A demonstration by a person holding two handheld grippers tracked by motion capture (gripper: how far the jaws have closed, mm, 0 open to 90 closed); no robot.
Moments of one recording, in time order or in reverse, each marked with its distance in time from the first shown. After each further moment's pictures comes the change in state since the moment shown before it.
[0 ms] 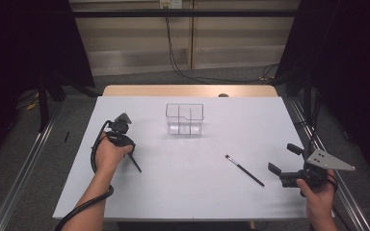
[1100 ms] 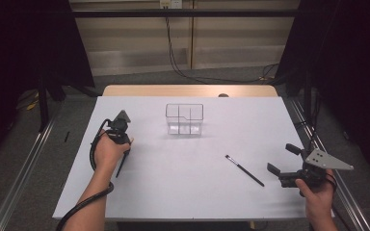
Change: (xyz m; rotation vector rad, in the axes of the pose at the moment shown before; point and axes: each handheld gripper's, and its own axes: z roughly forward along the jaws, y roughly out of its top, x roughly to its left) left arm 0.006 0.008 0.002 0.070 -0.049 -0.042; right arm 0.001 0.000 0.002 0.007 0.011 -0.007
